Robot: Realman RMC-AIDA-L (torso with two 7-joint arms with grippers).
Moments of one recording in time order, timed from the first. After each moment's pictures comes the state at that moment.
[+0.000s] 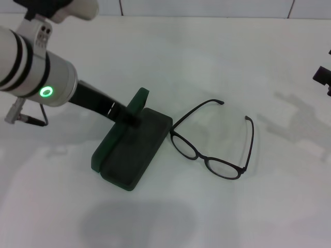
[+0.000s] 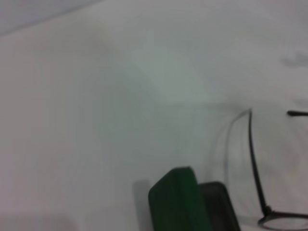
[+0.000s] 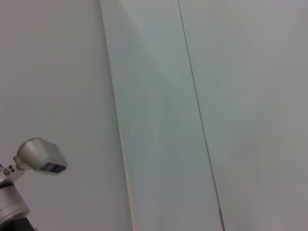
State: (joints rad) left arm -0.39 -2.09 1.45 1.70 2.55 1.56 -2.81; right arm 0.48 1.80 -1.70 -0.17 -0.49 -1.63 0.87
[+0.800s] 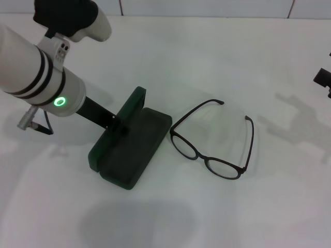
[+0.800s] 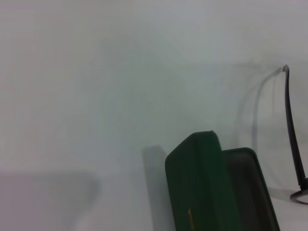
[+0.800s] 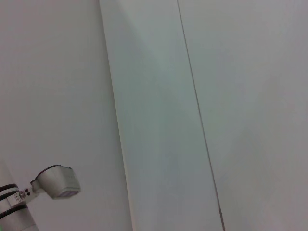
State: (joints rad) left arm -0.46 -2.09 1.49 1.52 2.63 1.52 -2.83; right arm 0.47 1.81 -1.70 -0.17 -0.49 -1.64 0.87
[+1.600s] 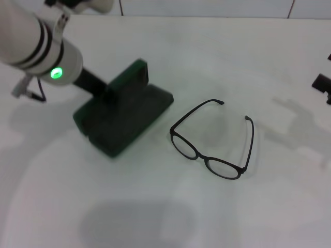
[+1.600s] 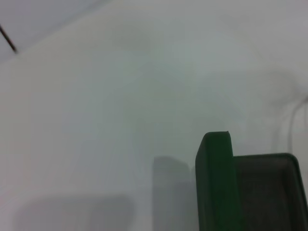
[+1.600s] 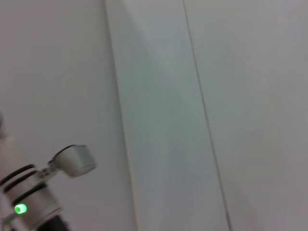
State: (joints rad) left arm -0.53 -2.09 1.48 1.58 2.74 1.52 -2.79; right arm 0.46 1.82 -1.70 -0.17 -0.50 -1.67 0.84
